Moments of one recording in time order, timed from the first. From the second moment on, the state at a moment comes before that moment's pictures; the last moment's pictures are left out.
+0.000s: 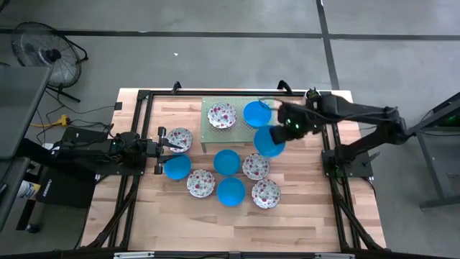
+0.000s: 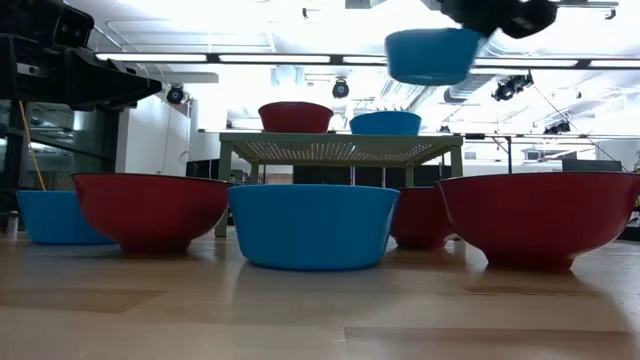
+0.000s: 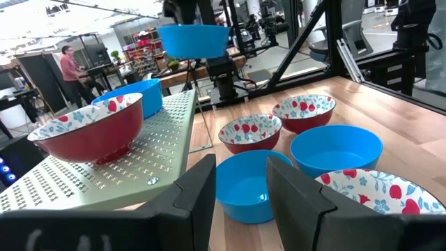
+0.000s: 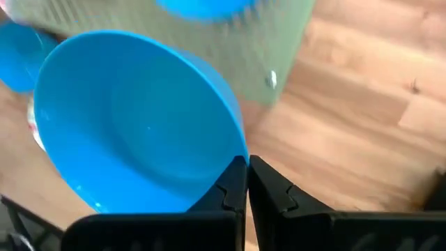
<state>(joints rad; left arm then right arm) -0.02 0.02 0.01 0.00 0.01 0.26 -0.11 1.38 1.52 -1.36 0.03 1.14</state>
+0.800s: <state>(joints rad) -0.02 0.02 0.01 0.00 0.01 0.26 -0.42 1.58 1.69 -1.28 -0.02 0.99</state>
